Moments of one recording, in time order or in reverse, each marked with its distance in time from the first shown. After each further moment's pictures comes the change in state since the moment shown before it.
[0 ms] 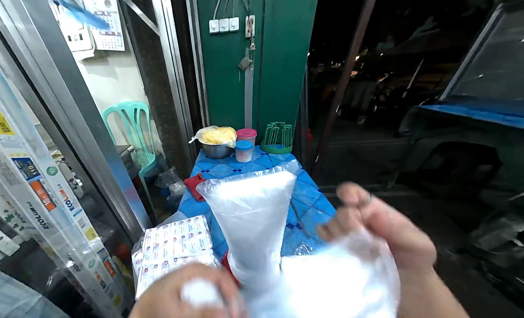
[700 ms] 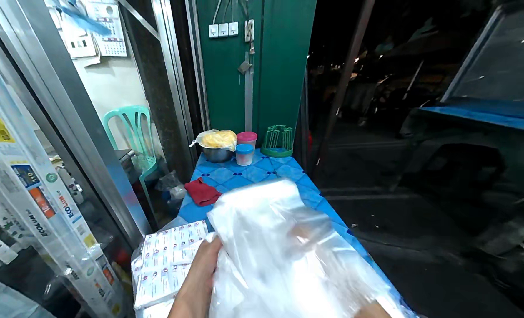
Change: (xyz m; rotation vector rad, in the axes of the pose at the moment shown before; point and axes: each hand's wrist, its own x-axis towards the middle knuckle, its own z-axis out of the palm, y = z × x) left_hand 0.055 -0.059 0.012 -0.161 1.171 -0.576; right_hand -0.003 0.112 -0.019 -0.297 0.799 0.488
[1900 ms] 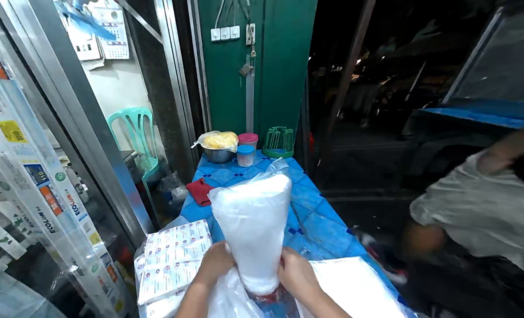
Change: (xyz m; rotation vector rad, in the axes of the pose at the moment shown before) left_hand 0.051 -0.037 -0.018 1.021 -0.274 -0.030; right_hand -0.042 0.016 0.014 -1.165 -0.119 0.162
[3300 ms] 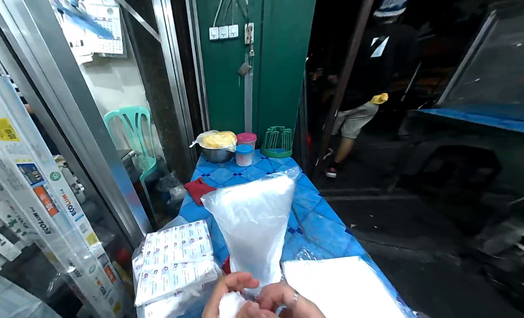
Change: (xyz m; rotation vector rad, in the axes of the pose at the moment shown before) left_hand -0.114 -0.002 0.046 -0.790 0.288 0.734; right_hand -0.098 -0.021 0.007 0.873 0.069 -0.523
